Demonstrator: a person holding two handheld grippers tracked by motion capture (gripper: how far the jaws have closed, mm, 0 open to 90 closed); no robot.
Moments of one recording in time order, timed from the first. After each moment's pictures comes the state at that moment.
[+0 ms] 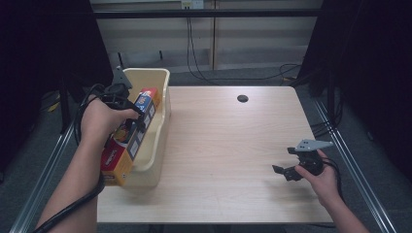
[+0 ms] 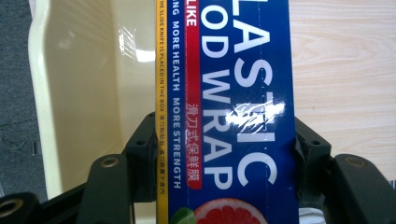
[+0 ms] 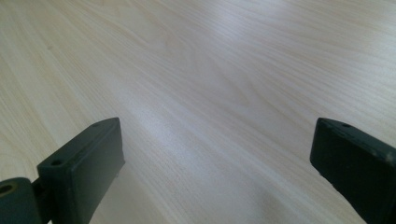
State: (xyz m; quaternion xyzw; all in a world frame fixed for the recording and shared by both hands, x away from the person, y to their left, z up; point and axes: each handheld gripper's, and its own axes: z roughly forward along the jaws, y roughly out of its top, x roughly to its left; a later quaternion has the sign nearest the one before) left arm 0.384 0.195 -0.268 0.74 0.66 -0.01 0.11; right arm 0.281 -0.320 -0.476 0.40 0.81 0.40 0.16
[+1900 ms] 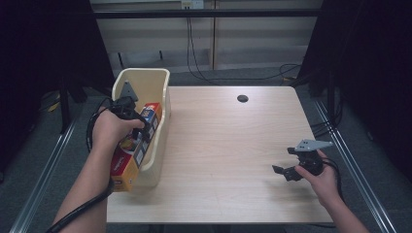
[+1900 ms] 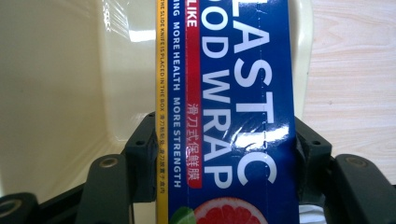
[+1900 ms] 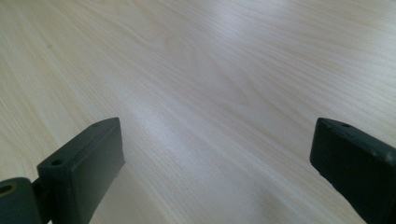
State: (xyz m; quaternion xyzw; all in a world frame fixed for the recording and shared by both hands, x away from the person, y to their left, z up) left arm 0.390 0.193 -0.311 0.74 0.67 -0.04 0.08; right arm 0.281 -0.320 -0.476 0.40 0.81 0.40 0.16
